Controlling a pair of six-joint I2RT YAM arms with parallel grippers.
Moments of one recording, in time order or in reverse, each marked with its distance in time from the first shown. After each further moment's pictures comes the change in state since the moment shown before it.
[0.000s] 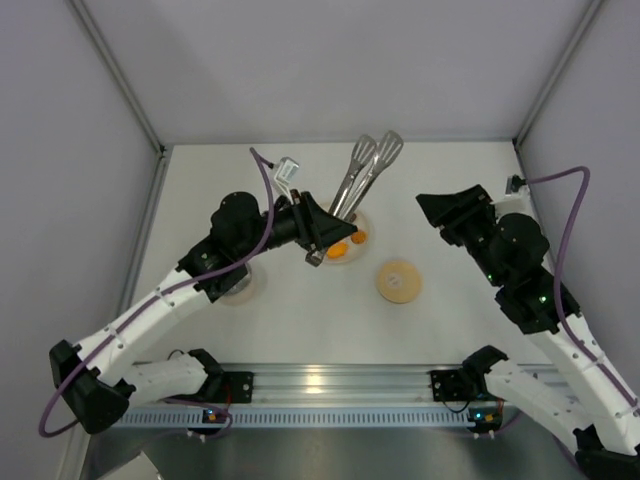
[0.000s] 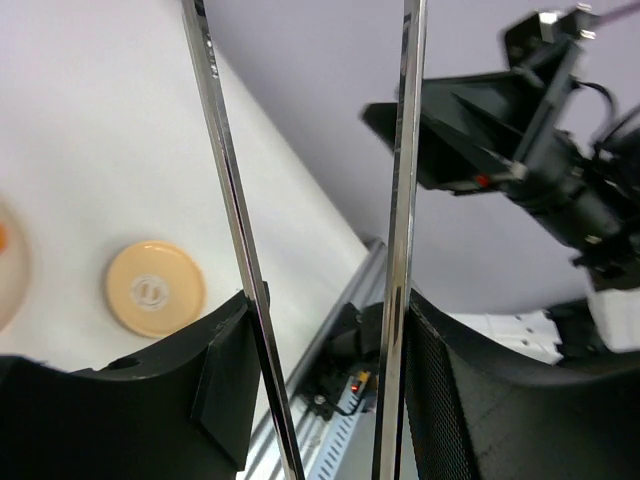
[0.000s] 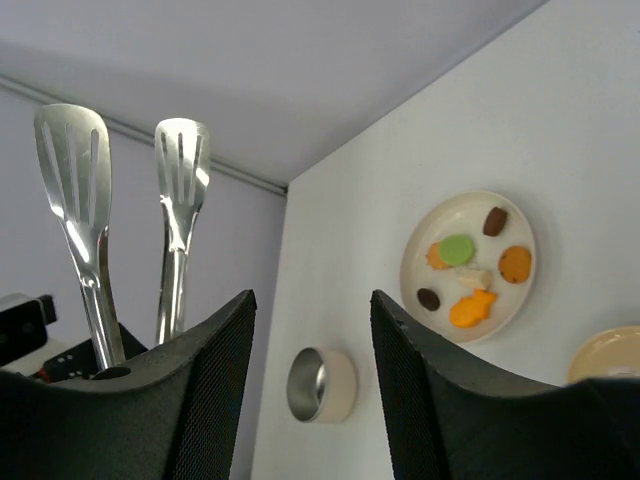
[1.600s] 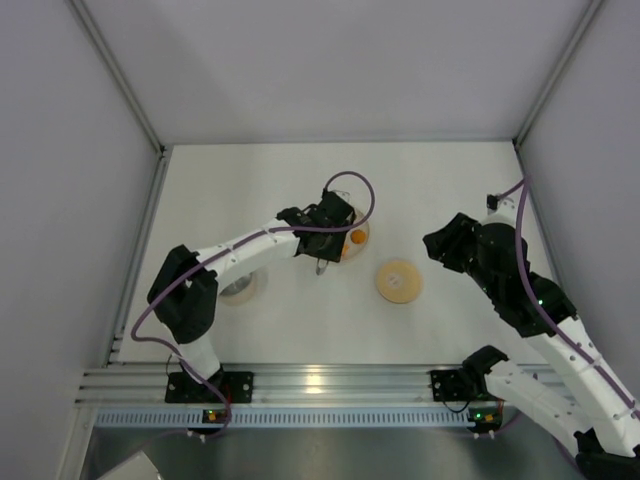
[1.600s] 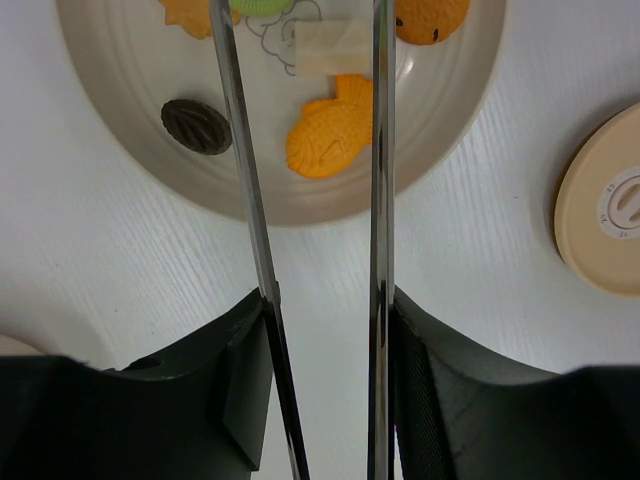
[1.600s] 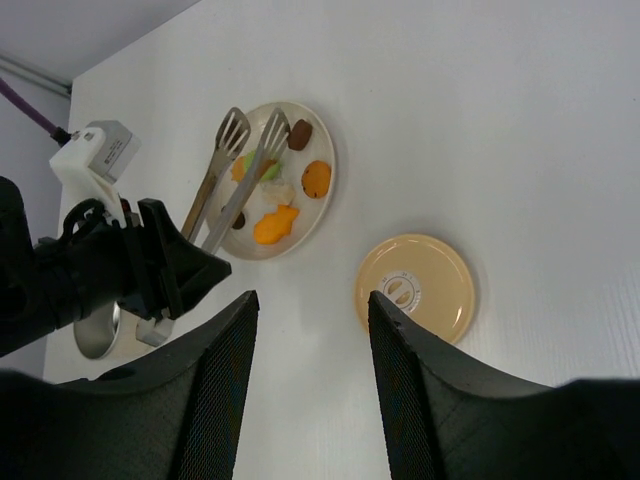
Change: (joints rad) left arm -0.063 0.652 0.335 -0.688 -0.625 0.332; right arm 0.000 -0.027 -0.037 -0.349 0.068 -0.273
